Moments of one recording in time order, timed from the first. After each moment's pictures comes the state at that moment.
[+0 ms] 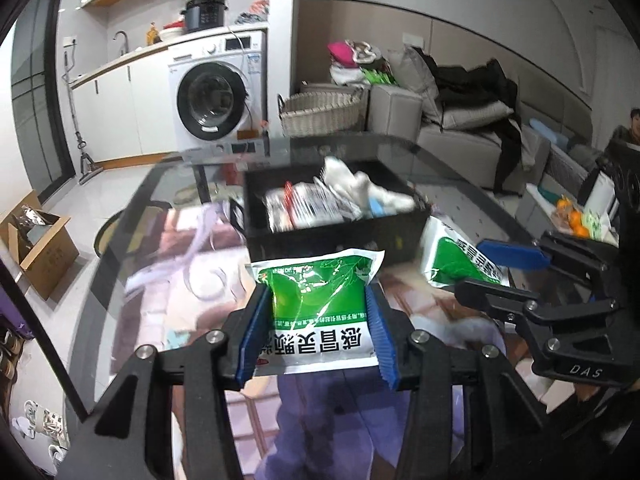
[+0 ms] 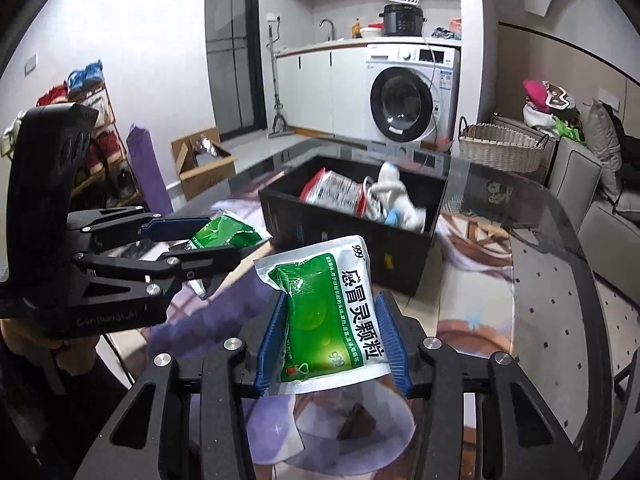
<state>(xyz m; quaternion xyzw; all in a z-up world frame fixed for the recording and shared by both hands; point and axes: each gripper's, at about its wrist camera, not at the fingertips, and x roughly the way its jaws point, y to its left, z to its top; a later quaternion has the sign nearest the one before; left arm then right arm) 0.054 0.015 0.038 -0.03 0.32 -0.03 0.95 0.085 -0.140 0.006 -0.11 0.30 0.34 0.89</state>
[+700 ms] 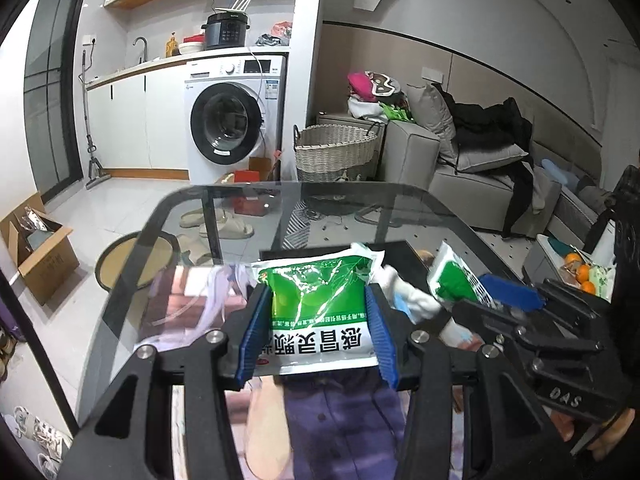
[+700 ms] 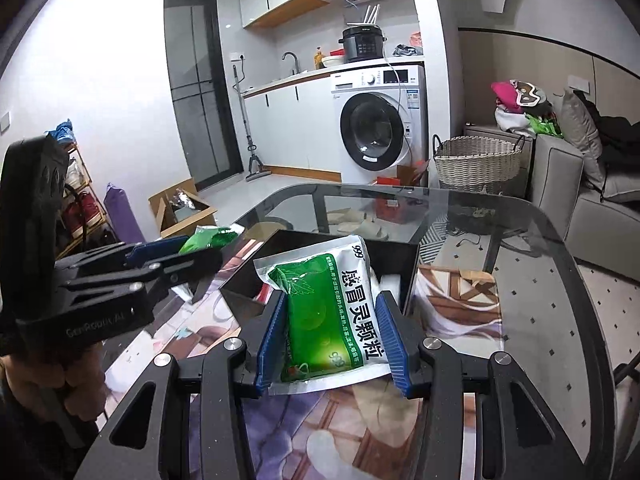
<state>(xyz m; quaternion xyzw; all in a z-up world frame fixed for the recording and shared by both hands) 0.116 0.042 0.074 -0.06 0.28 -0.01 0.96 0.144 -0.130 0.045 -0.04 0.27 0.30 0.92</state>
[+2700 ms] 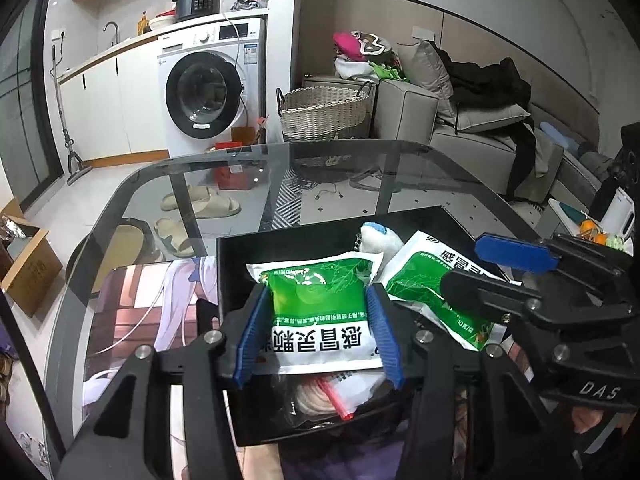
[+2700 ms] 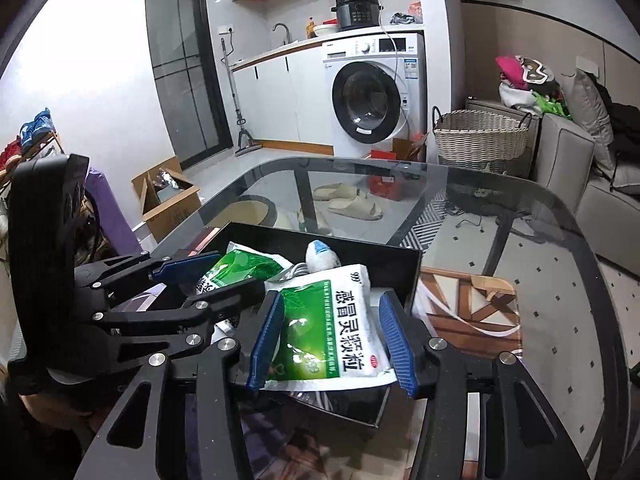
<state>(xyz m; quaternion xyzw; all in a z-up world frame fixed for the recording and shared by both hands) 0.194 0.029 0.015 -0.03 0.34 -0.03 0.94 0.235 -0.100 0.012 -0.06 0.32 0.29 0.90</state>
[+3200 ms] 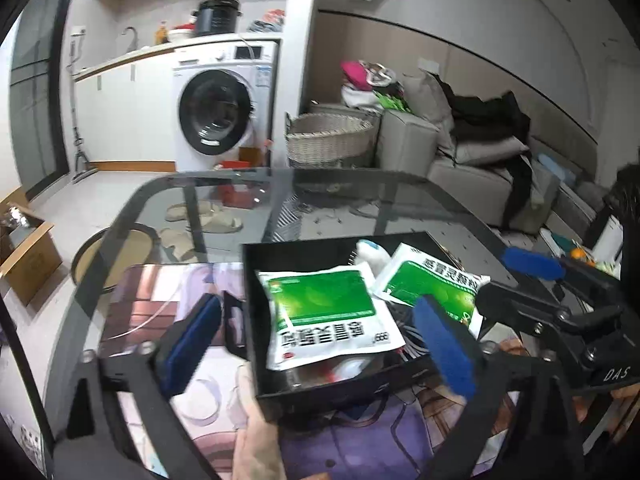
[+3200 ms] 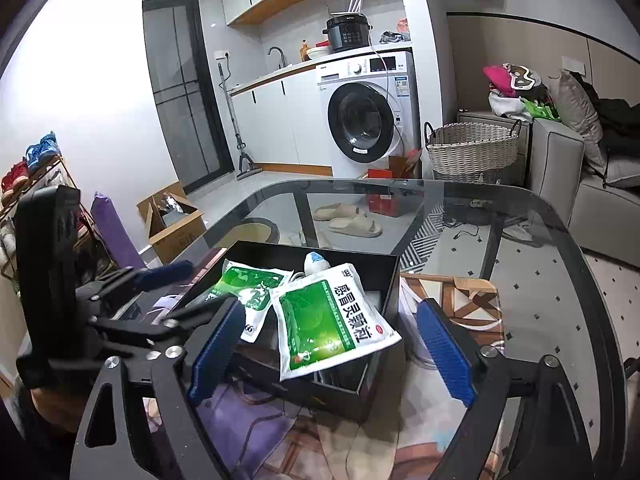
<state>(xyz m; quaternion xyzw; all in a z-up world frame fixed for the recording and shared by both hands) 0.156 0.042 0.031 -0.07 0.28 -0.02 0.96 0.209 -0.133 0.028 -0.02 0.29 0.29 0.91</state>
